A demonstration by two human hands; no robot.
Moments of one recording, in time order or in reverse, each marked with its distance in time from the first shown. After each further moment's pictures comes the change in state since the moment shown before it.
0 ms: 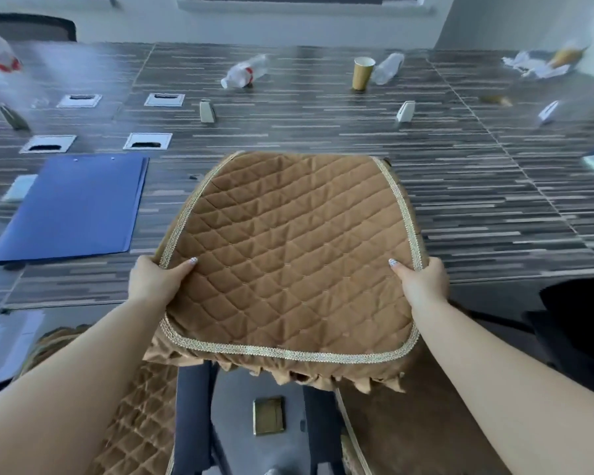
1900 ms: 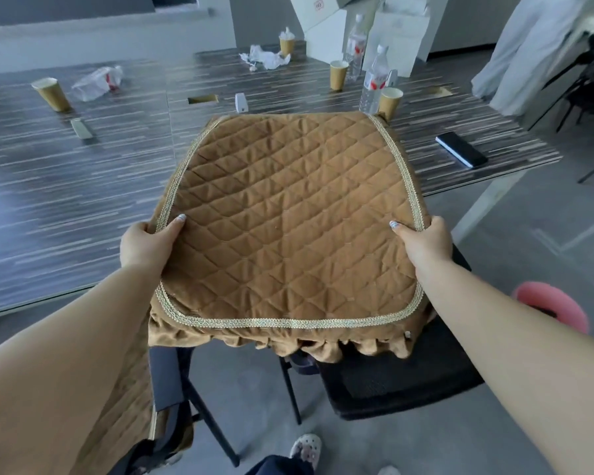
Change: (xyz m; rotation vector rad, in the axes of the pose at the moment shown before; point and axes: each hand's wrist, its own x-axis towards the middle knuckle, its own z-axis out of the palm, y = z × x) left_hand -0.600 0.346 0.581 -0.077 -0.108 0.337; right_hand 0.445 0.288 -0.738 0.161 0.184 -0.011
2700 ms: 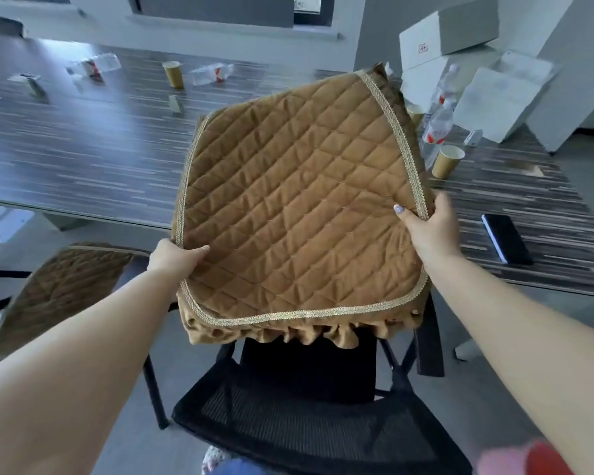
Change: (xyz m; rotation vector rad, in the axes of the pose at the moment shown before) left_hand -0.126 0.046 0.139 0.031 0.164 -0.410; right_hand 0.196 -0.060 -0.063 0.000 -0.434 -0.562
